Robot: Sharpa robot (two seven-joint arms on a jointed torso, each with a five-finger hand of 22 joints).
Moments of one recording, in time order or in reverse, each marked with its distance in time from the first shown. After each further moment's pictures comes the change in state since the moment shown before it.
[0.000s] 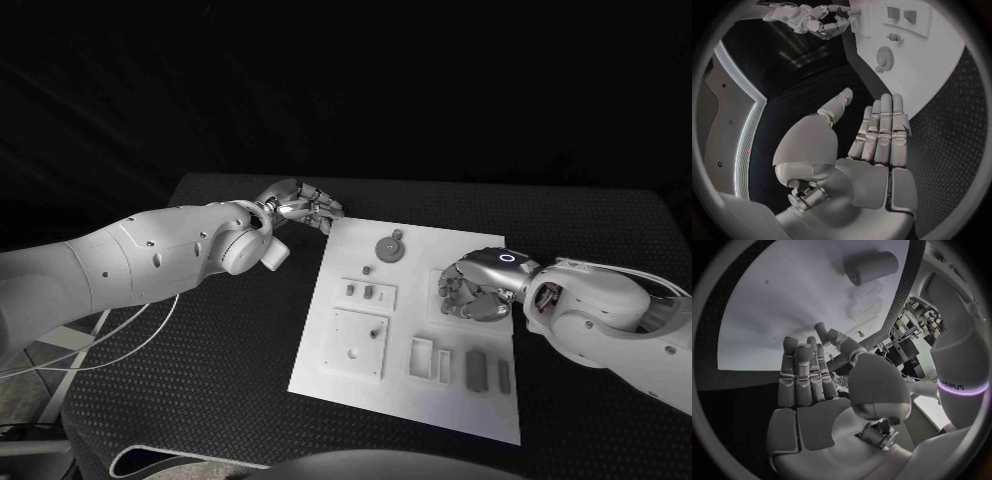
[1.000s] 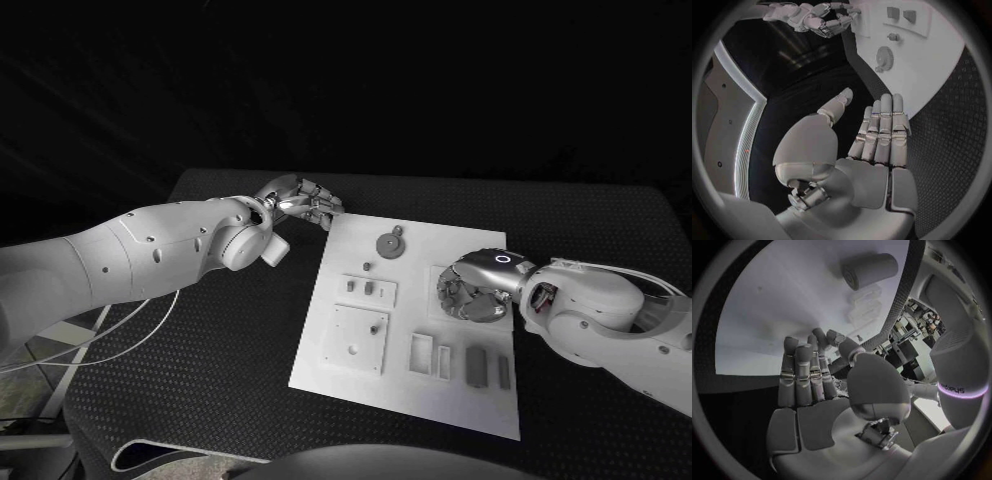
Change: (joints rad) left arm 0.000 -0.001 0.000 0.000 0.000 0.000 0.000; left_hand 0.000 0.000 0.000 0.000 0.000 -0.004 0.004 0.000 -0.001 -0.003 0.003 0.000 -0.002 0.000 0.000 0.000 0.004 -0.001 0.000 0.000 0.000 -0.001; right arm -0.010 0.011 -0.002 -0.003 -0.018 0.019 -0.005; right_hand 0.046 0.029 0.064 0.021 0.008 0.064 -0.019 0.013 -0.003 0.049 -0.014 0.018 0.030 -0.002 -0.019 0.005 -0.013 0.006 0.003 0.004 -0.012 0.000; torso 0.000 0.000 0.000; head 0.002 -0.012
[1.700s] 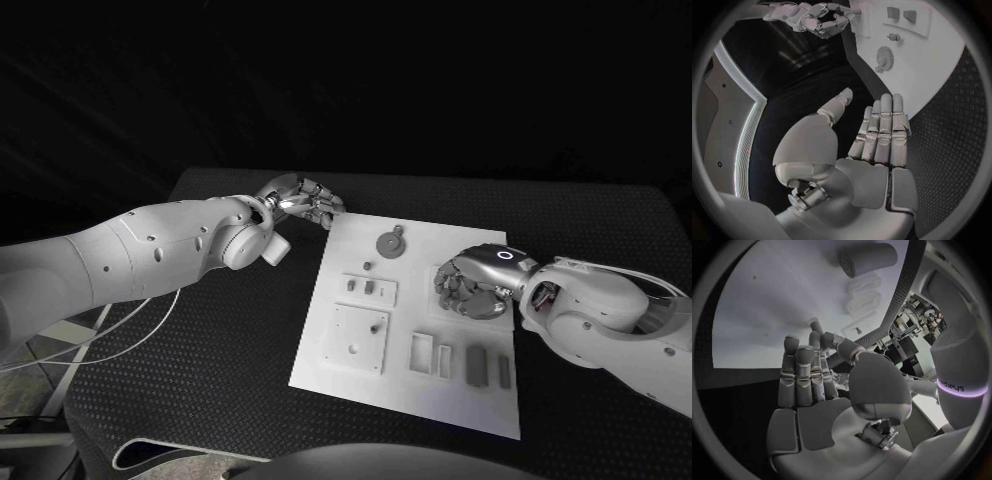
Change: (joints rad) left arm 0.000 0.001 0.000 -0.001 0.000 0.000 0.000; left_hand 0.000 0.000 0.000 0.000 0.000 -0.004 0.004 0.000 0.000 -0.003 -0.004 0.000 -0.001 0.000 0.000 -0.004 0.002 -0.001 0.000 0.000 0.000 -0.001; right arm -0.005 -0.010 0.014 0.030 0.018 -0.053 -0.013; right_hand -0.016 0.006 0.145 0.013 -0.001 0.018 -0.008 0.000 -0.001 0.059 -0.026 0.024 0.047 0.031 -0.023 0.026 -0.009 0.000 0.034 -0.013 0.017 0.000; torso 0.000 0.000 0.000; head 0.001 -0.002
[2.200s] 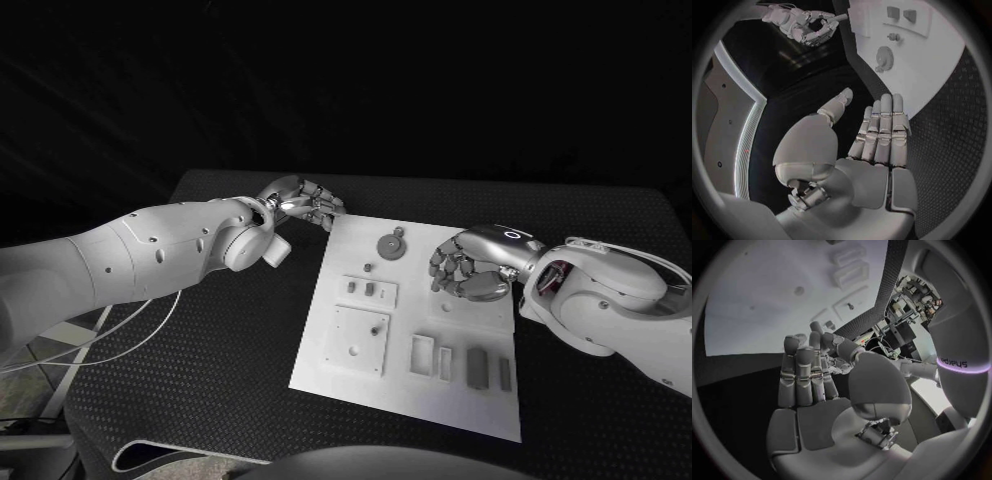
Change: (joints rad) left arm 0.000 0.002 0.000 -0.003 0.000 0.000 0.000; left_hand 0.000 0.000 0.000 0.000 0.000 0.000 0.000 0.000 0.000 0.000 0.000 0.000 0.000 0.000 0.000 0.000 0.001 0.000 -0.004 0.004 0.000 0.000; right arm 0.043 -0.014 0.032 0.054 0.145 -0.009 0.009; right_hand -0.005 0.005 0.007 -0.007 -0.004 0.000 0.000 0.000 0.000 0.004 -0.004 0.000 0.008 0.006 -0.002 0.004 0.000 -0.007 0.007 -0.006 0.005 0.000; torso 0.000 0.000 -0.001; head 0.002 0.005
